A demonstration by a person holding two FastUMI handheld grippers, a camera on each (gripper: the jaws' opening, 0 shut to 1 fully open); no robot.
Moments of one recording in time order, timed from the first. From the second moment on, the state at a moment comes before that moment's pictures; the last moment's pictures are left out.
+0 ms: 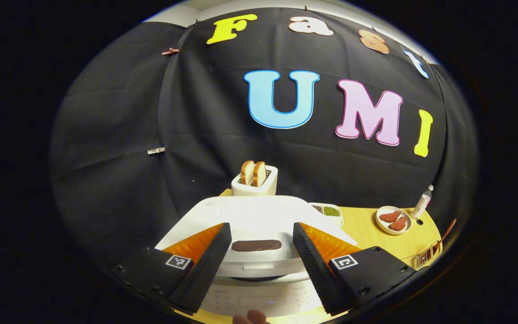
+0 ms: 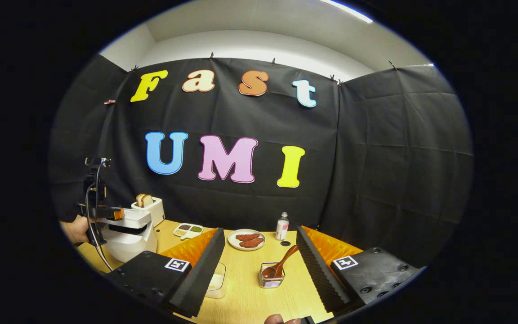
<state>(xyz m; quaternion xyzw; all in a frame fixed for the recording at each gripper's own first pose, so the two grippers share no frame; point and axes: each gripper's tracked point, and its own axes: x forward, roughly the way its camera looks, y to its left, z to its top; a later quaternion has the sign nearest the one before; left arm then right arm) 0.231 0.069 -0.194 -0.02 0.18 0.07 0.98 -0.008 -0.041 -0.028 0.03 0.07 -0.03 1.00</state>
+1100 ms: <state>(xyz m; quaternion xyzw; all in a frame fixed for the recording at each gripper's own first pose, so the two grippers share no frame) 0.206 0.069 -0.248 -0.01 0.24 0.08 0.97 -0.001 -0.030 -0.028 0.02 0.06 -0.01 1.00</state>
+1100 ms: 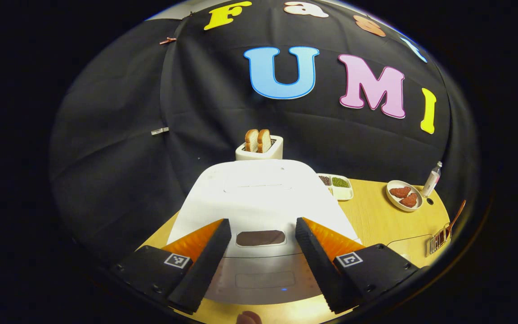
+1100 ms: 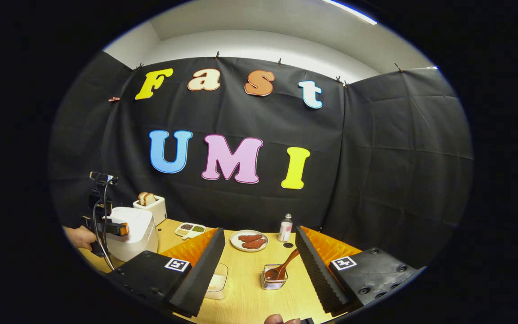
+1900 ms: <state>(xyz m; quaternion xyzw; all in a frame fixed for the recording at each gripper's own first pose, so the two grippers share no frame) 0.136 0.065 -0.118 -0.01 0.09 0.01 1.00 0.013 -0.007 -0.007 0.03 0.05 0.00 1.00</state>
